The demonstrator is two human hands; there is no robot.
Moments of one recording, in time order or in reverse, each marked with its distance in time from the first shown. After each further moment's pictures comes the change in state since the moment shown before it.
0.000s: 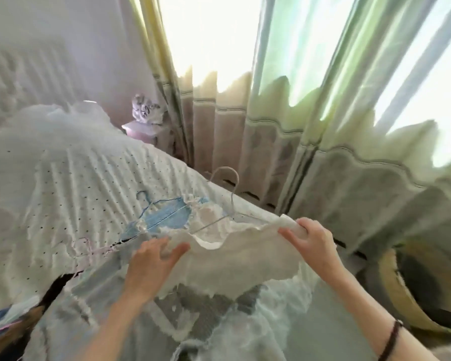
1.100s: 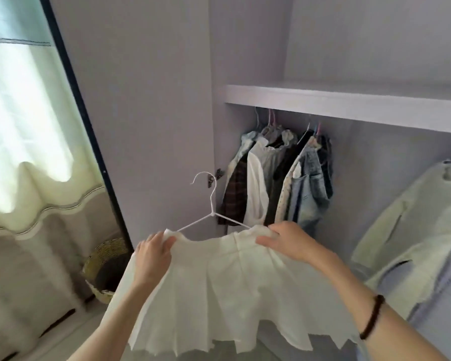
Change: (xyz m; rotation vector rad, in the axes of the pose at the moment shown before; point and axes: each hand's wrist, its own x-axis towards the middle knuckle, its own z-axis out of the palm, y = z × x) left_hand -0.298 0.575 0.362 -0.277 -0.773 1.144; right_hand -0.431 0.243 -0.453 -0.296 0.476 1.109
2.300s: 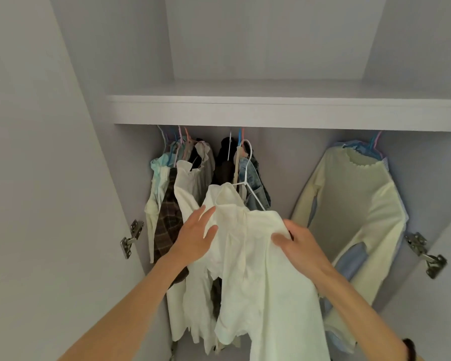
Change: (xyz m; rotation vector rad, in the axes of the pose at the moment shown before) left_hand 0.239 0.155 0.194 -0.193 -0.693 0.809; right_hand 0.101 0.026 -0.025 0.505 0.656 0.562
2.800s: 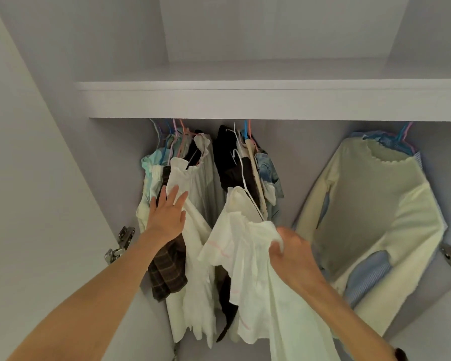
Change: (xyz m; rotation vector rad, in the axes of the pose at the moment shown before) left_hand 0.081 -0.069 -0.019 0.611 -0.027 -0.163; right_hand 0.055 0.023 0.028 -0.363 0.091 -0.020
